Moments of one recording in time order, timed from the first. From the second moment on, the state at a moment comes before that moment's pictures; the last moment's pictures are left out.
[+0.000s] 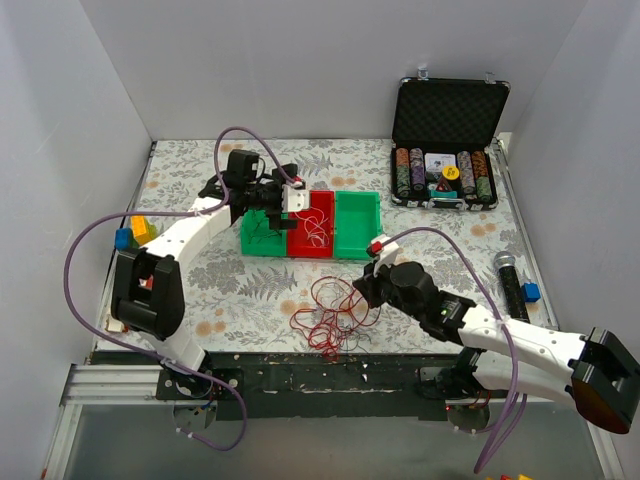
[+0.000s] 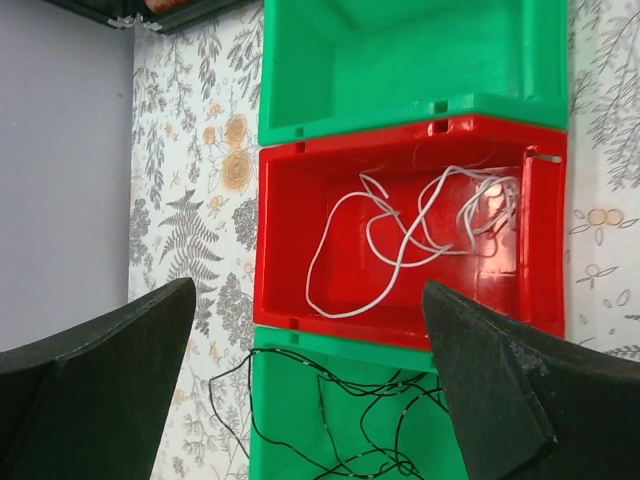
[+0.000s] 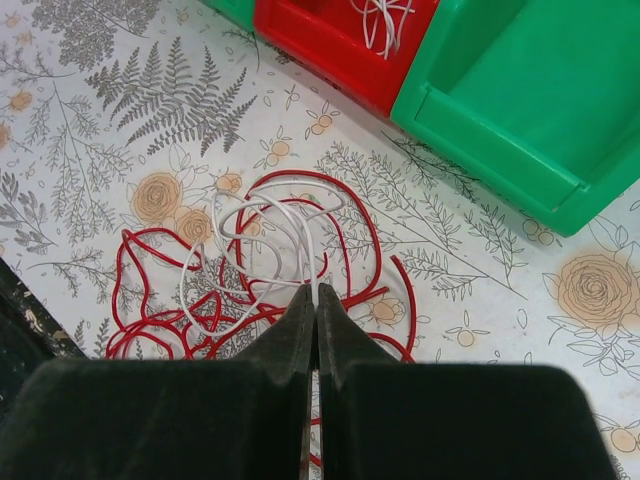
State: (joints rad) left arm -0.34 1.64 1.25 -0.29 0.71 1.21; right arm 0.96 0.96 0.41 0.13 0.13 0.28
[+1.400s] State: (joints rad) left arm -0.59 1.50 1.26 -0.44 0.93 0.77; right arm 0.96 0.95 0.68 0.10 0.04 0.18
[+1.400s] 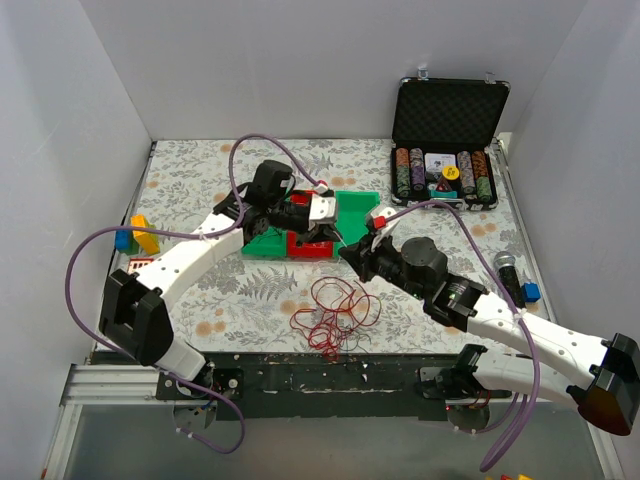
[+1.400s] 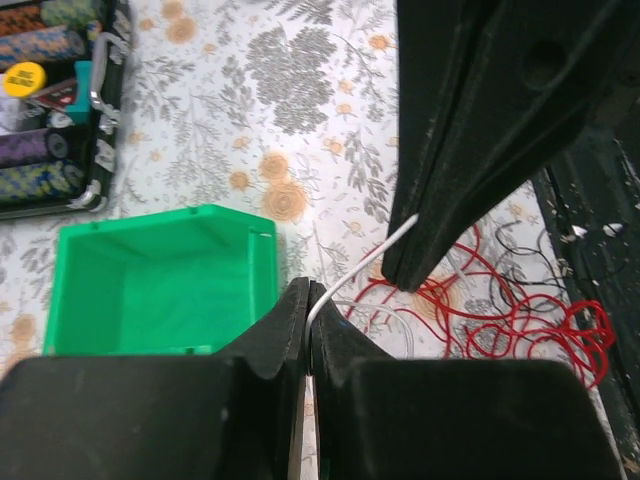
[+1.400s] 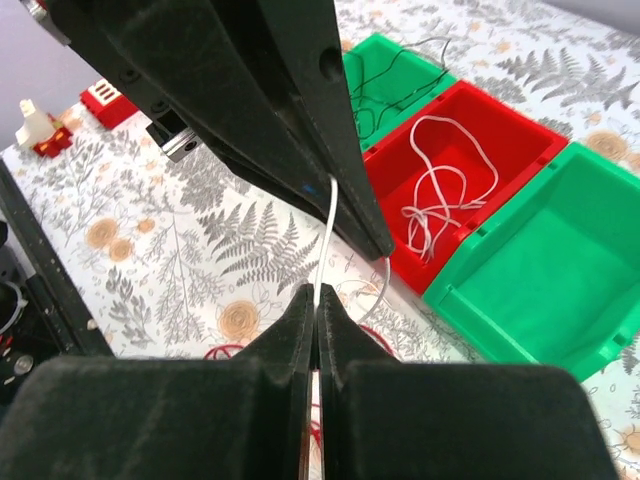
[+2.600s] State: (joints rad) left arm -0.39 1.58 1.42 0.14 0.62 0.39; right arm 0.96 0.86 0.58 0.09 0.21 0.19
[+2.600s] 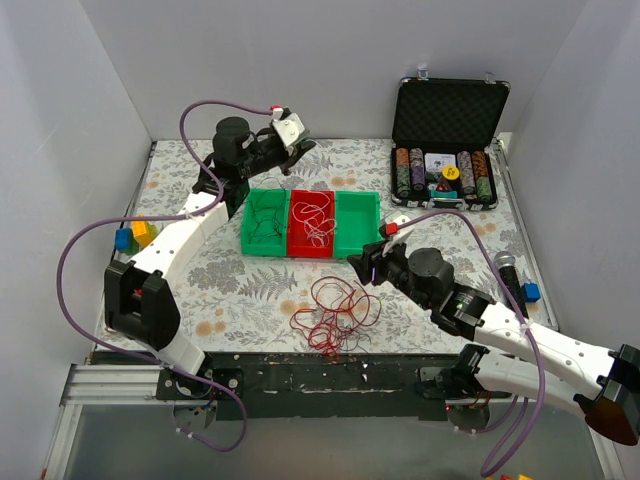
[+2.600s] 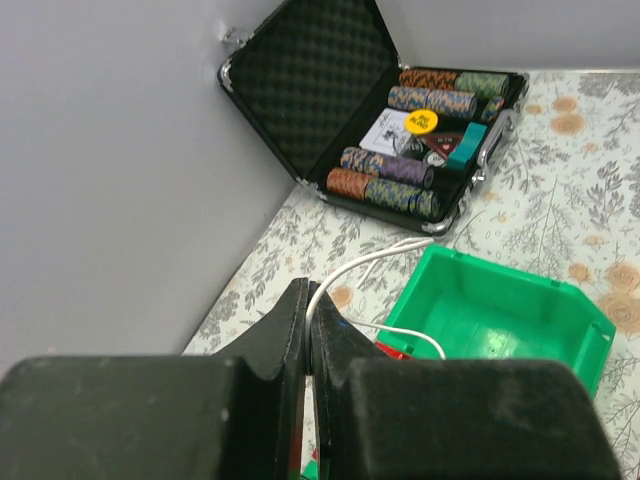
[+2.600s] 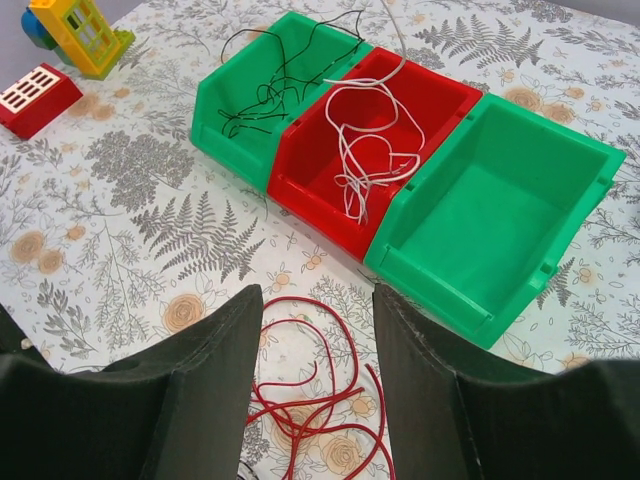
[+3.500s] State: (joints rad) left arm -0.43 1.70 1.27 0.01 0.46 0.59; right arm 0.96 0.86 0.57 0.08 0.23 0.21
